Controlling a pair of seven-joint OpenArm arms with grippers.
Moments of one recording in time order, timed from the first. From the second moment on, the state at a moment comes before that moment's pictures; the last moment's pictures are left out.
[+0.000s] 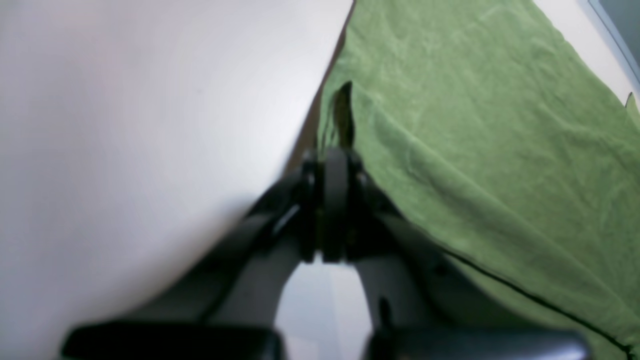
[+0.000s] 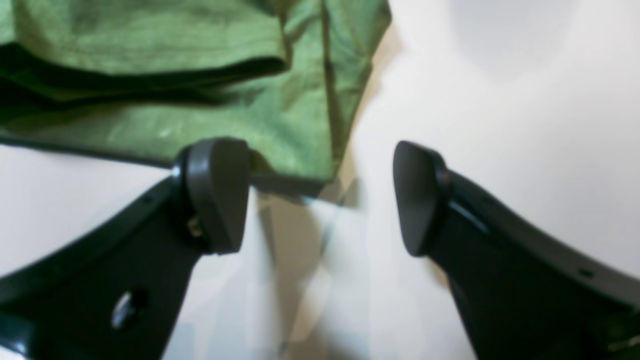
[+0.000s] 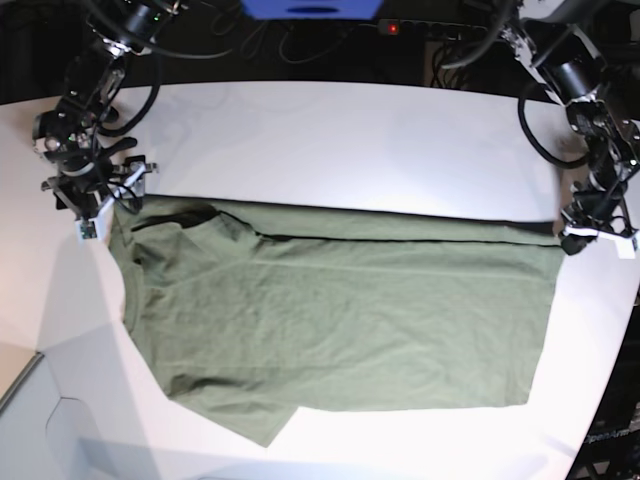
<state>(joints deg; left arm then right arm) -8.8 -14.0 -44.7 62.8 -26.6 -29.1 36.0 -2.5 -1.9 37.5 91.3 -11.9 40.1 -38.5</state>
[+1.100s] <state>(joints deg) 3.7 -14.9 -44.6 80.4 -27.2 -29.5 36.9 -17.1 -2.0 35.5 110.2 -11.1 40.1 -38.7</state>
